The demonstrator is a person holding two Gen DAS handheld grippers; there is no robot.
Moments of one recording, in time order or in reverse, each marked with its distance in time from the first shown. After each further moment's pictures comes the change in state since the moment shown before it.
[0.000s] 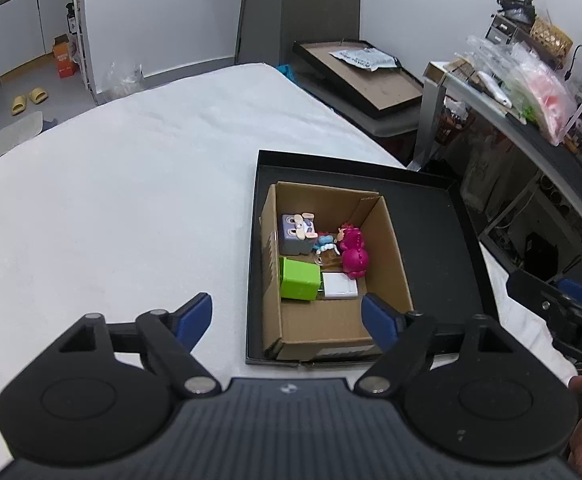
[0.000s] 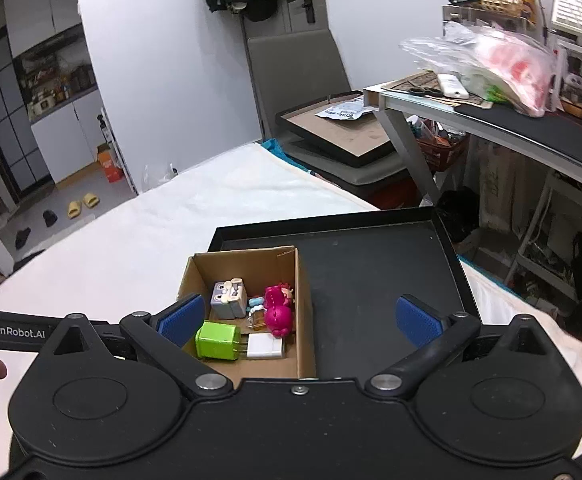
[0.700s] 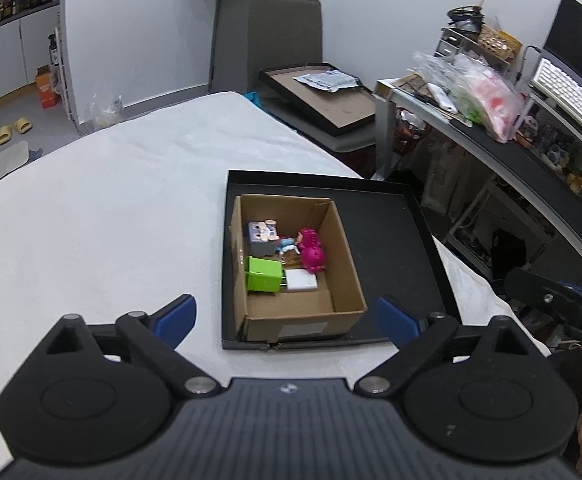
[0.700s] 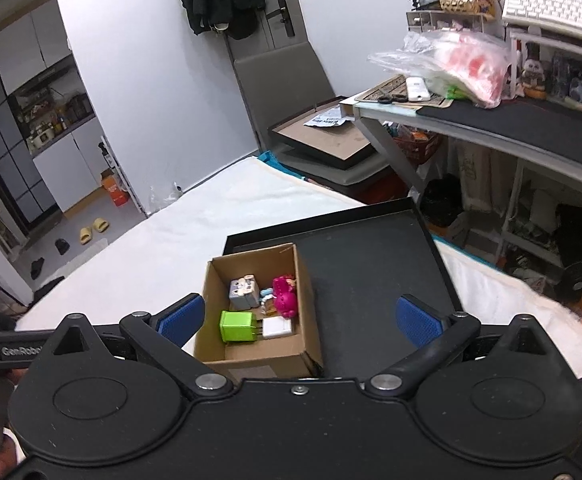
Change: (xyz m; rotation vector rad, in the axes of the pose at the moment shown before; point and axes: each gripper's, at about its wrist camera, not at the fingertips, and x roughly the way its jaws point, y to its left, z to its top) left arm -0.068 -0.028 -0.030 0.068 -0.076 -0.060; right arm -0.081 -0.012 -0.003 0.093 -0.011 0.007
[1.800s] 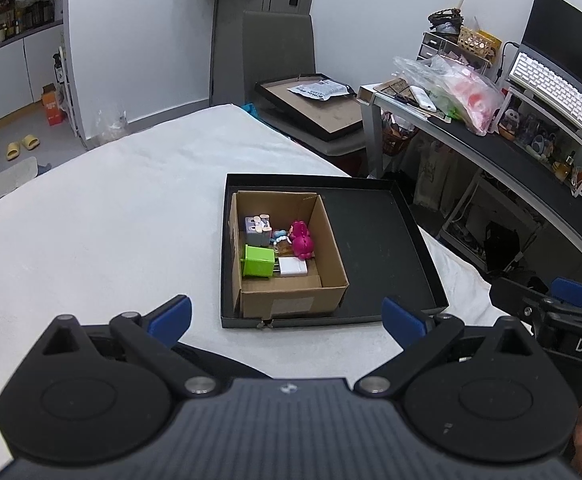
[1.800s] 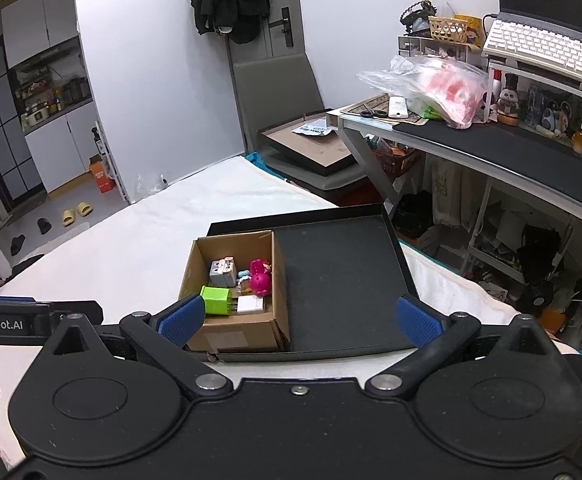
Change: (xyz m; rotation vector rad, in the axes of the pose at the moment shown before) left arm -0.052 -0.023 -0.034 0.034 -0.042 0.026; right arm -0.052 0.003 -0.031 -0.091 -0.035 -0.066
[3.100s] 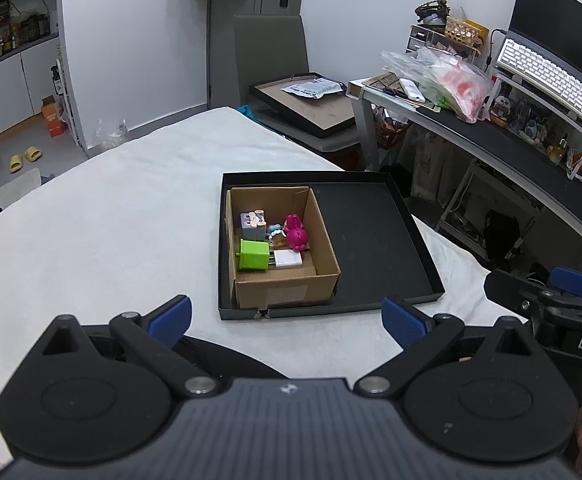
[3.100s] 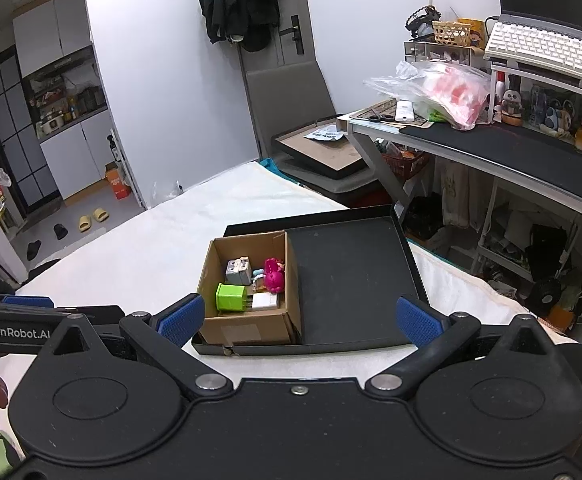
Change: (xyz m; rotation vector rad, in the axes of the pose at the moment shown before) left arm -0.014 -0.018 -0.012 0.044 -0.004 0.015; right arm -0.023 -0.006 -0.008 0.011 -0.020 0.046
